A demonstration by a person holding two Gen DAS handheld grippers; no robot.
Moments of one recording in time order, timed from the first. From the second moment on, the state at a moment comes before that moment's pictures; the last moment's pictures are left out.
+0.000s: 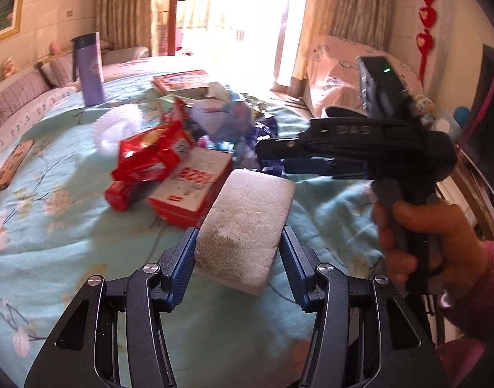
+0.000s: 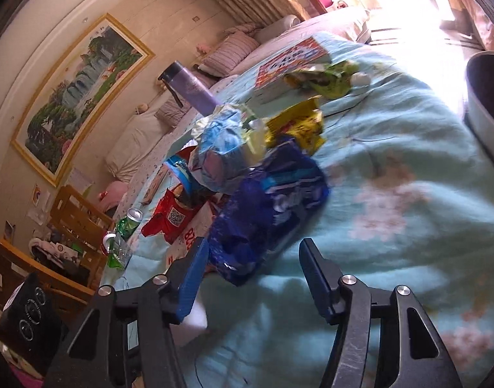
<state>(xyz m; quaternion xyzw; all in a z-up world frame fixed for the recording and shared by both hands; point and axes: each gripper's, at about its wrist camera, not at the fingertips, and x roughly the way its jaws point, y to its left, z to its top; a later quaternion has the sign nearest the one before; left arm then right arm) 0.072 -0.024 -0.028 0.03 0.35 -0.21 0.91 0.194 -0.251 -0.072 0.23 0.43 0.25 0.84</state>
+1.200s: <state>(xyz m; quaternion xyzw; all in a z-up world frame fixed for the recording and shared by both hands) 0.161 -0.222 0.006 0.08 0.35 -0.28 0.89 0.144 -0.457 -0.025 0.20 0.38 0.10 0.90</state>
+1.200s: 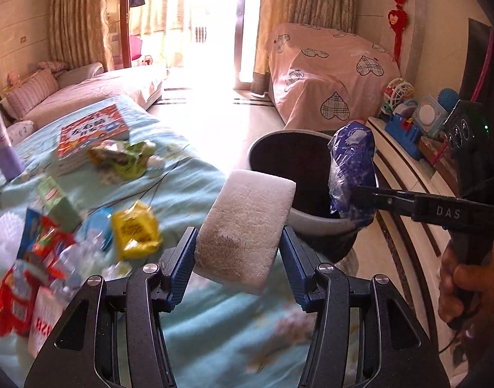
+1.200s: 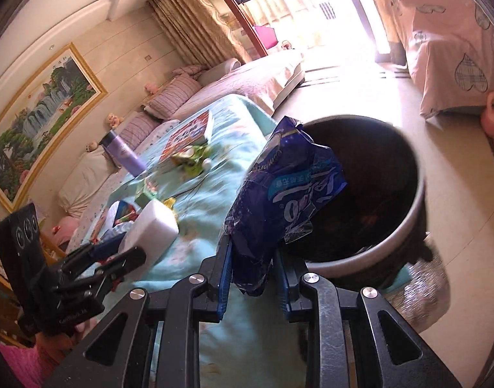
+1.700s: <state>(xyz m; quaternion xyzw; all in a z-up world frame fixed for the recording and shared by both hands) 0.216 -0.305 0.006 0.08 0.36 -0.30 0.88 0.179 -0.486 -0.035 0.12 0.42 0.06 0.90</state>
